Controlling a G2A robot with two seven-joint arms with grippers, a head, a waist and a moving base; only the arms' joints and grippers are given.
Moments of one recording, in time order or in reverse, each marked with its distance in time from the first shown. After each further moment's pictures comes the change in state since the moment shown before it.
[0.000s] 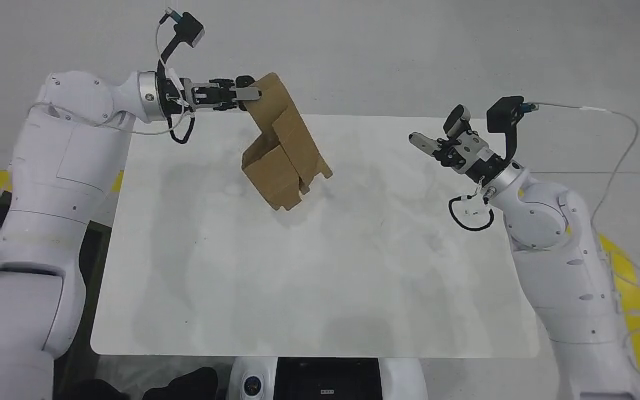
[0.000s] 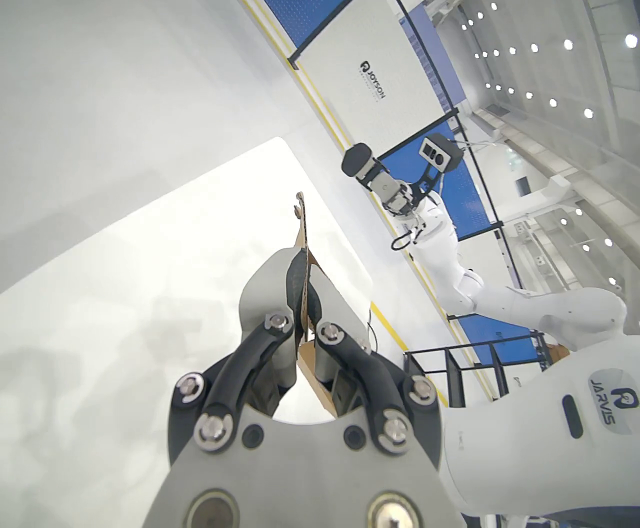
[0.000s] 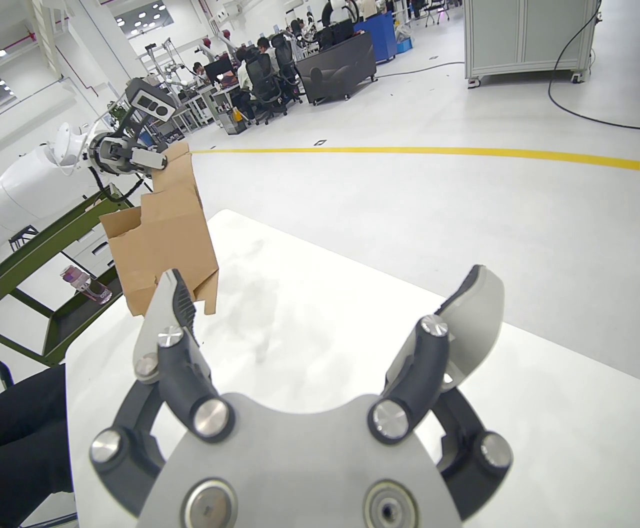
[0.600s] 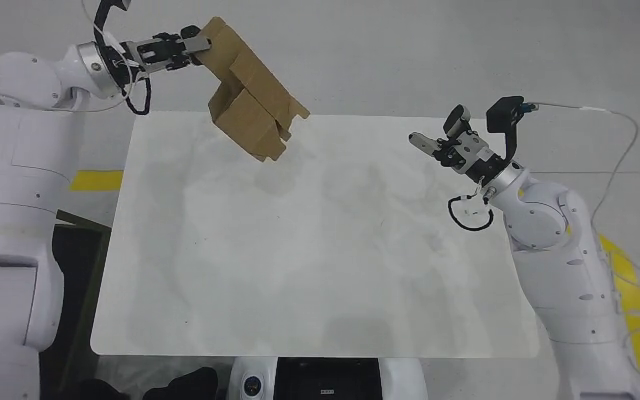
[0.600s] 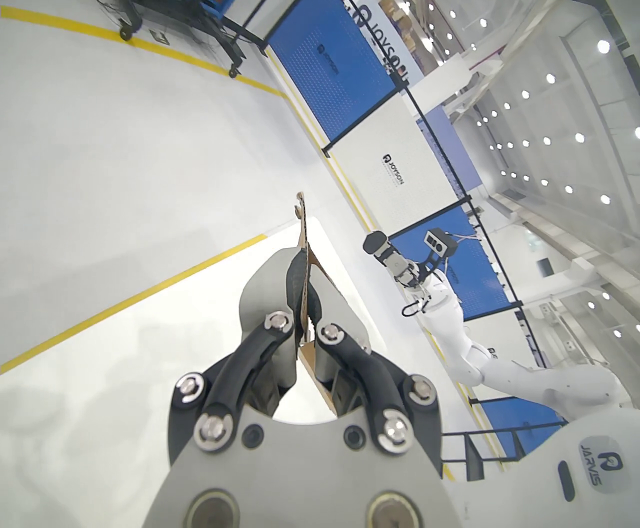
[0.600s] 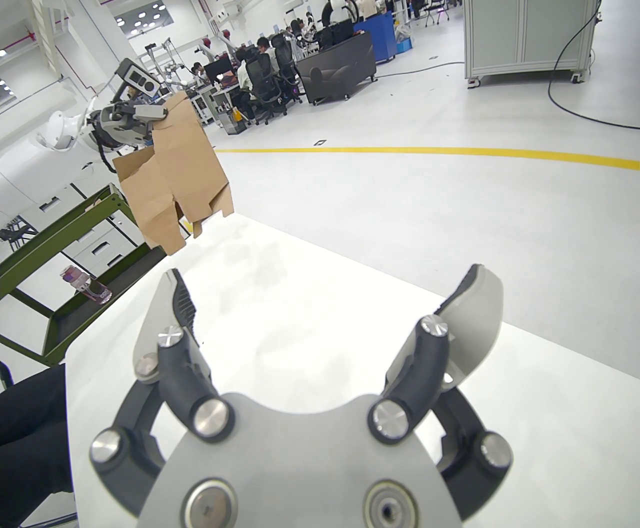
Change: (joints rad) left arm -0.076 0.027 -0.078 0.150 0.090 -0.001 0.140; right arm 0.000 0.000 0.000 0.000 0.000 0.000 0.000
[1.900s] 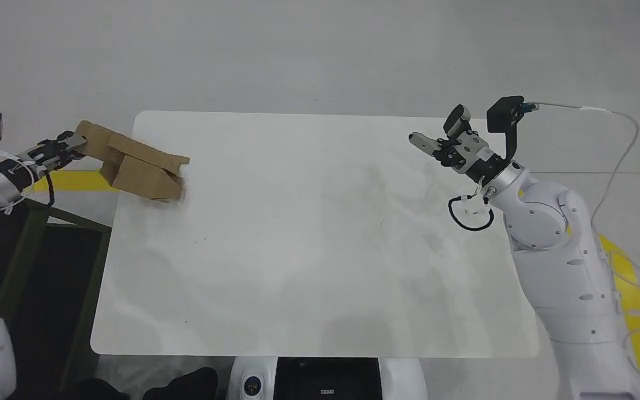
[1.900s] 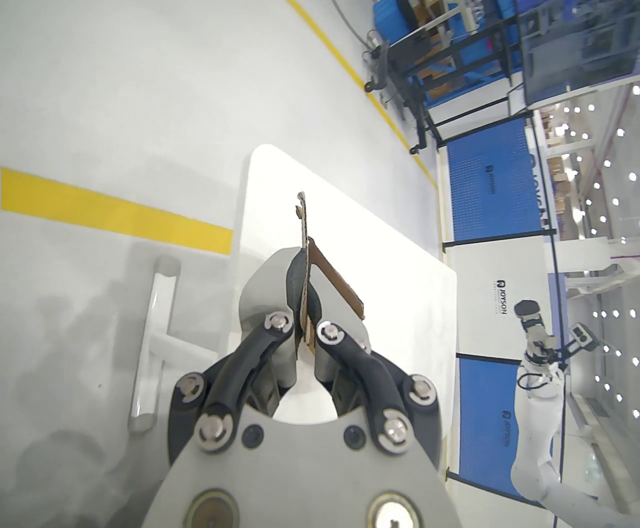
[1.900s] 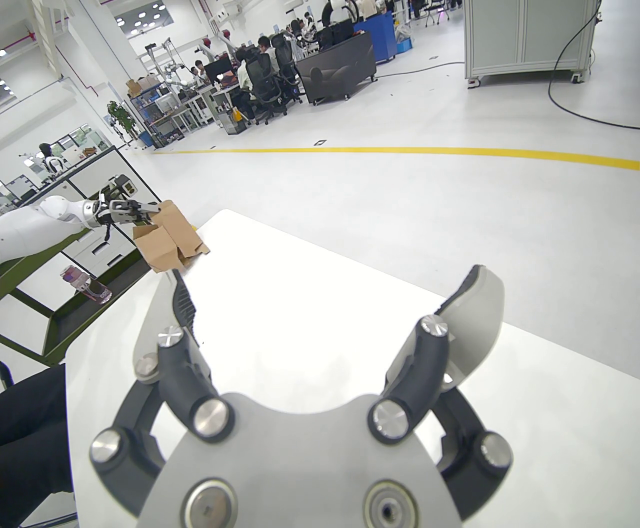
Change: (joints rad) left arm 0.279 0.225 -0.452 0.349 0.336 -0.078 0.095; right arm 0.000 0.000 0.000 0.000 0.000 0.000 0.000
